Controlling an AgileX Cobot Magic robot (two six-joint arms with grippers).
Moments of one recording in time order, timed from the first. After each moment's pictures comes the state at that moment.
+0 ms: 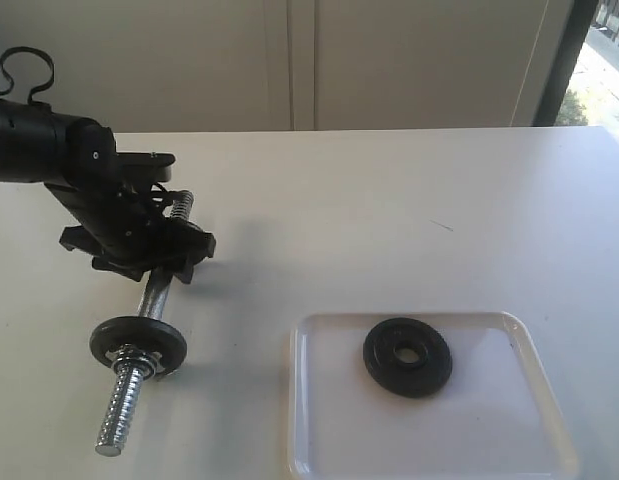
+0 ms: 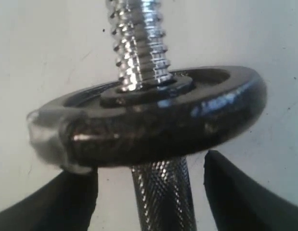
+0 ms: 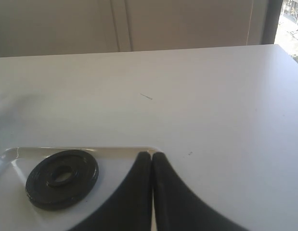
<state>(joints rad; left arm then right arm) -0.40 1.90 -1.23 -0.05 0.59 -0.18 0.15 0.00 0.00 0.00 0.30 0.06</state>
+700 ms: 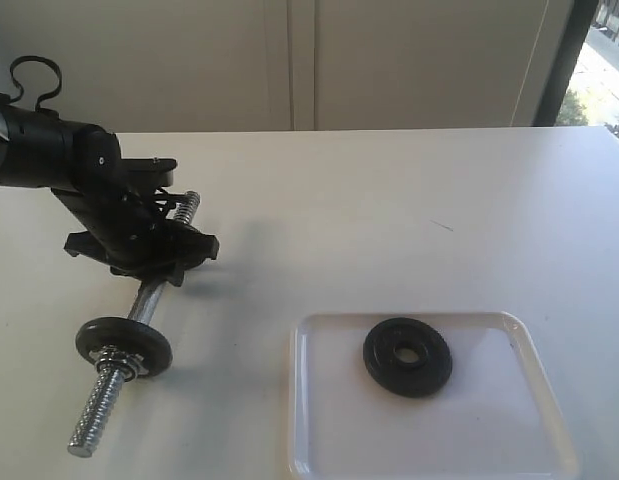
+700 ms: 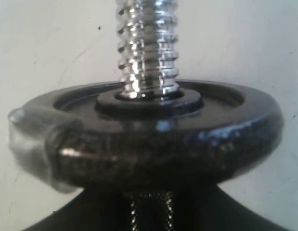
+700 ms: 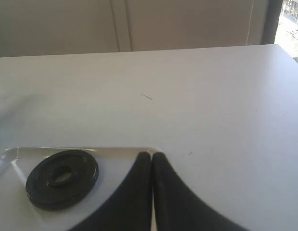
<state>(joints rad) -0.41 1.92 -1.23 -0.07 0.58 -0.19 0.15 0.00 0.00 0.00 0.30 0.06</state>
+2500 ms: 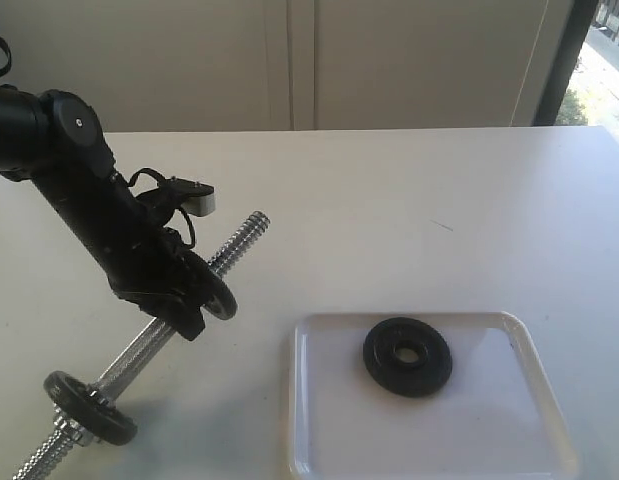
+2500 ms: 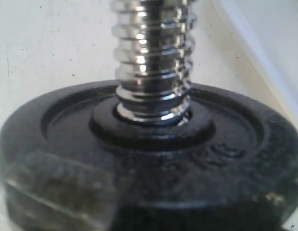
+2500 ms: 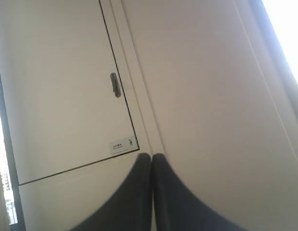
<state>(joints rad) -0.41 1.83 -1.22 -0.47 0.96 0.63 0.15 0.00 0.00 0.01 -0.45 0.28</state>
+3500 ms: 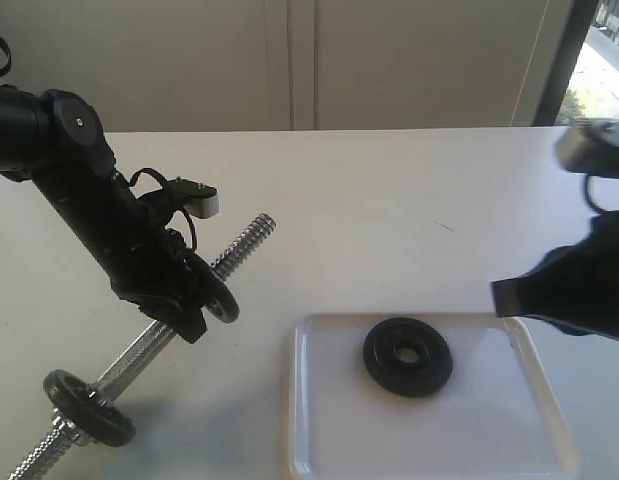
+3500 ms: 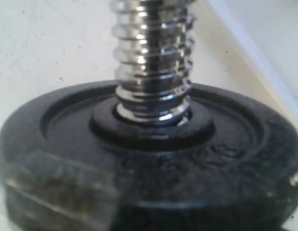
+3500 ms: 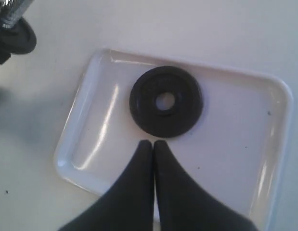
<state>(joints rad) -0.41 1.83 -1.22 -0.48 0.98 0.69 0.25 1.03 -0.69 0.43 0.70 -0.29</state>
